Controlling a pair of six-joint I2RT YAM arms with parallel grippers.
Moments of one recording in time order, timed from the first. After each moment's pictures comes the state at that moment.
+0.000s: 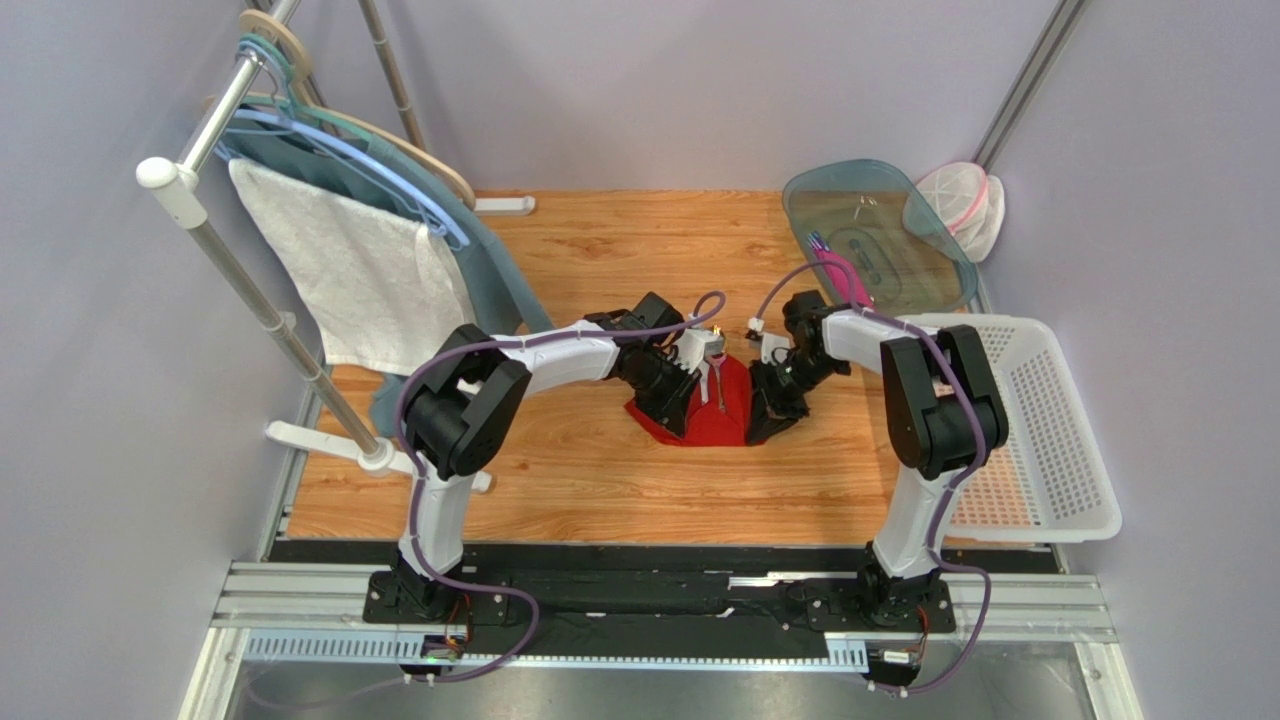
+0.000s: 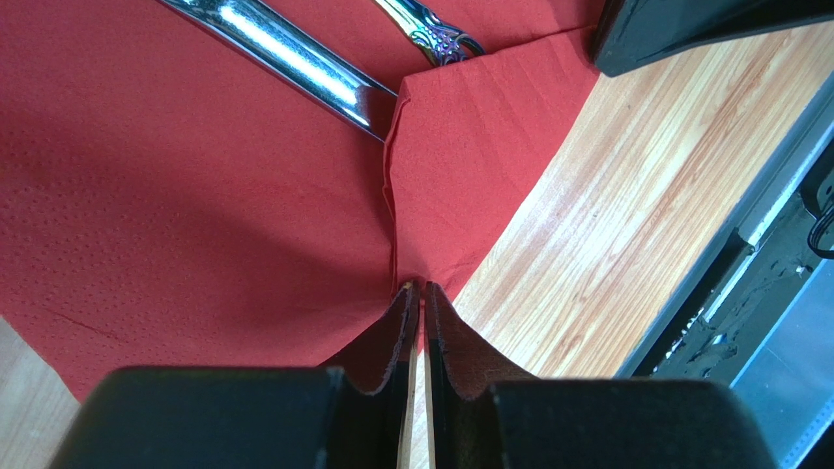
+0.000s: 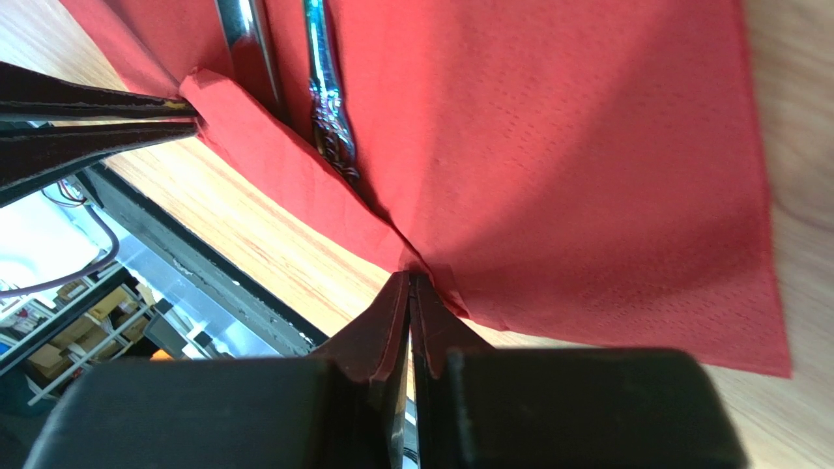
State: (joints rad) left arm -0.73 2.03 1.36 -0.47 0.52 -0.04; right arm 0.23 1.88 1.10 -0.77 -0.59 0.03
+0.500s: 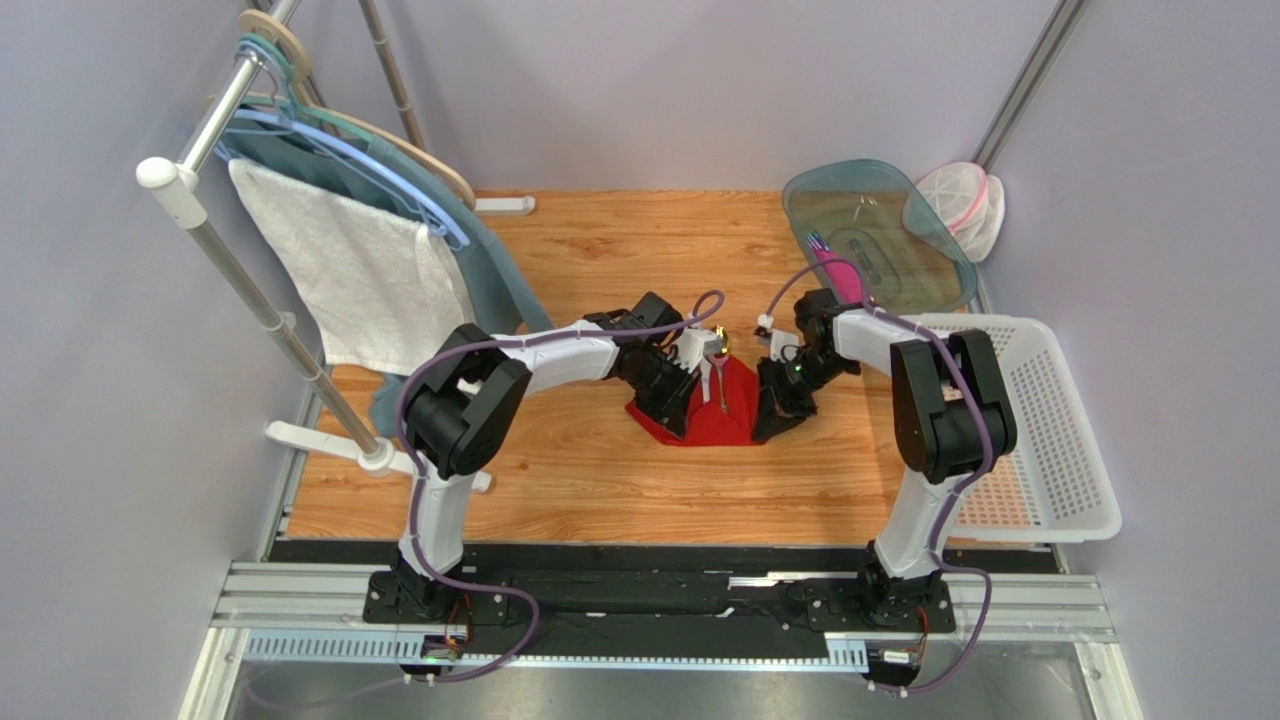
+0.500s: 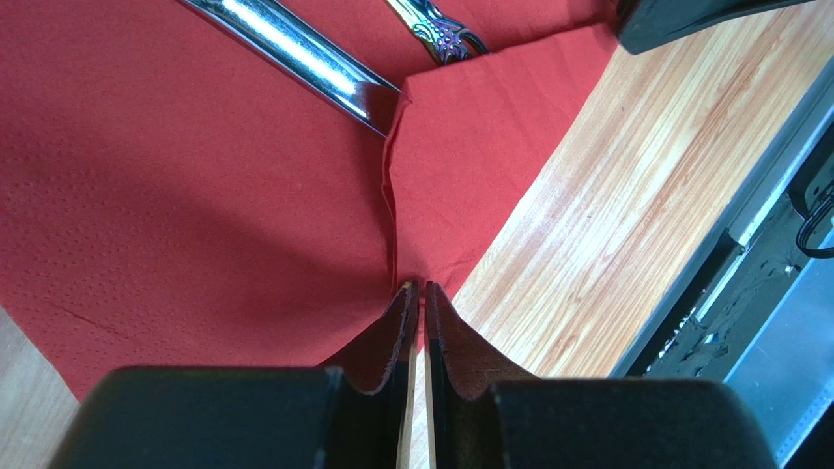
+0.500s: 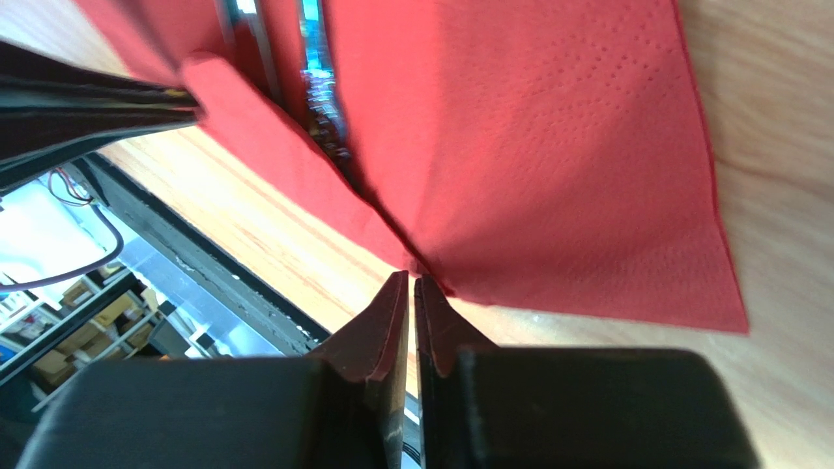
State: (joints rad) left arm -0.73 2.03 1.36 -0.46 0.53 -0.05; right arm 0.19 1.86 1.09 -0.78 -0.60 0.01
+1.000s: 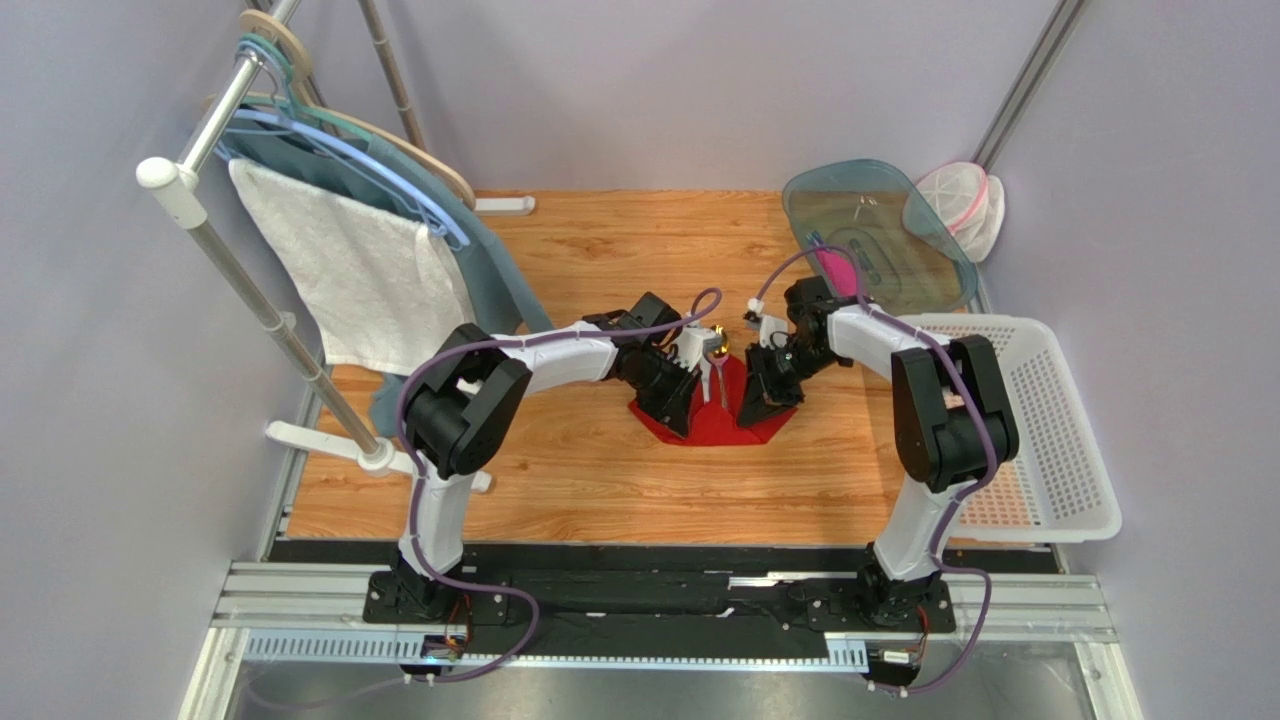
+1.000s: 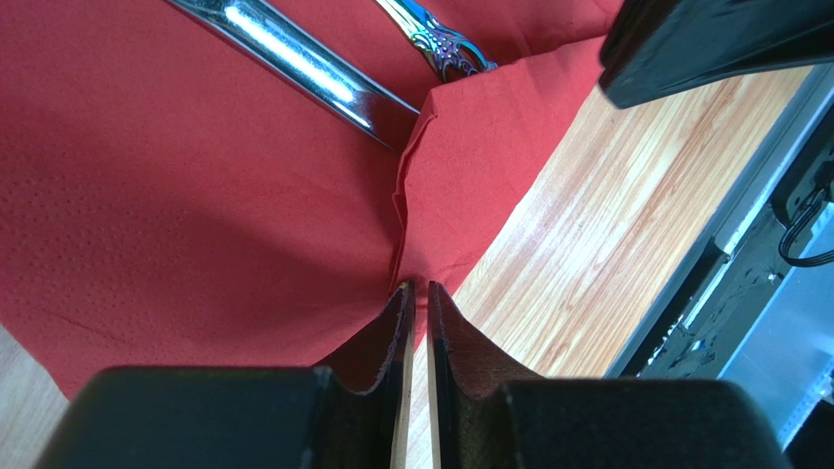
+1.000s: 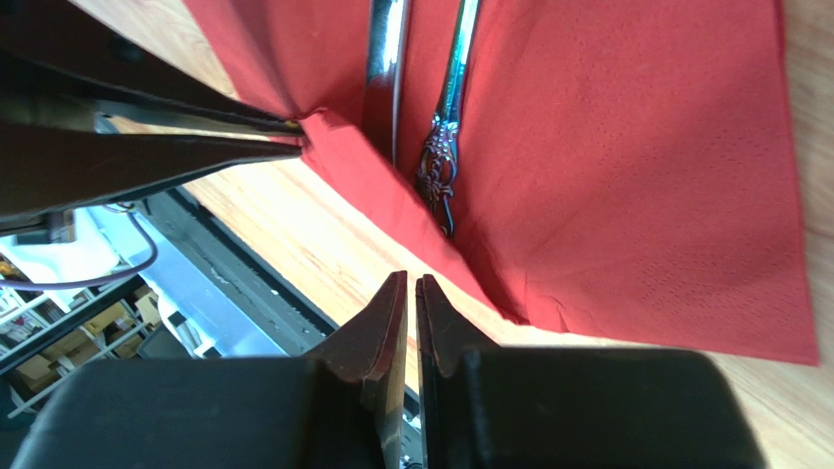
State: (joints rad) left arm -0.72 2.03 1.35 -0.43 0.55 -0.08; right arm 0.23 1.81 1.13 -0.74 -0.66 0.06
